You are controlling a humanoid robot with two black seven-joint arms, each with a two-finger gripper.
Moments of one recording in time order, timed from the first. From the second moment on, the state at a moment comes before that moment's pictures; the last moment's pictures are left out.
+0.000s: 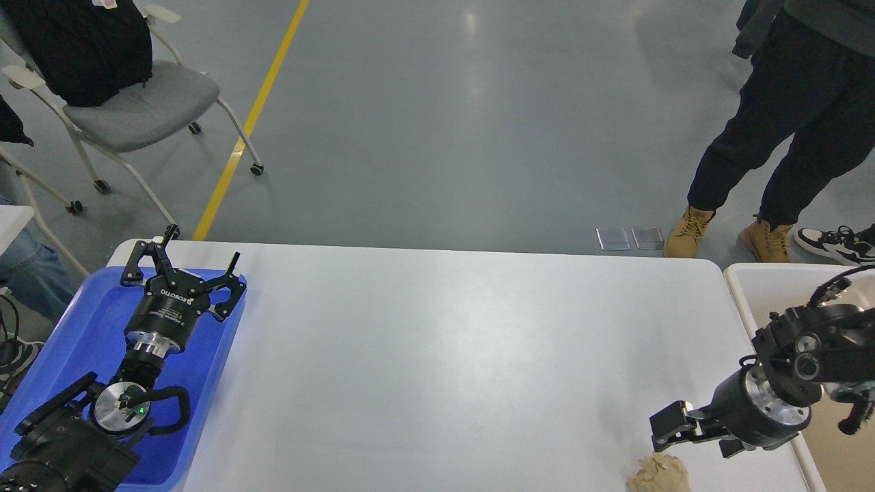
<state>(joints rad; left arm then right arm) -0.47 0.33 -0.96 -0.46 -0.12 -0.78 -0.37 1.59 -0.69 -0.98 1.56 -0.54 0.29 -0.07</state>
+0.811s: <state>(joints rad) -0.47 0.33 -0.95 -0.46 -0.12 -0.78 -0.36 1.36 -0.55 -0.95 1.46 -0.54 0.08 -0.07</state>
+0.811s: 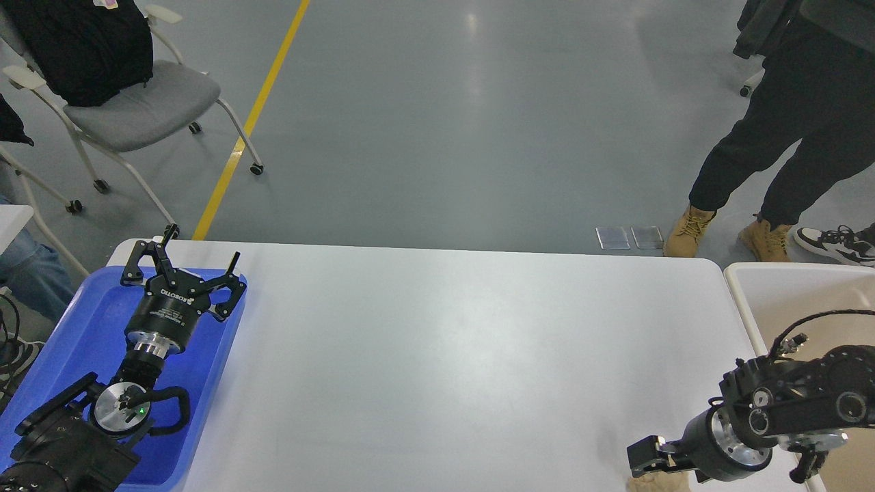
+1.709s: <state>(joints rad) -0.47 0.33 -0.95 -0.46 -0.12 -0.78 -0.37 1.24 -0.47 -0.95 1.32 -0.54 0.03 -0.07</state>
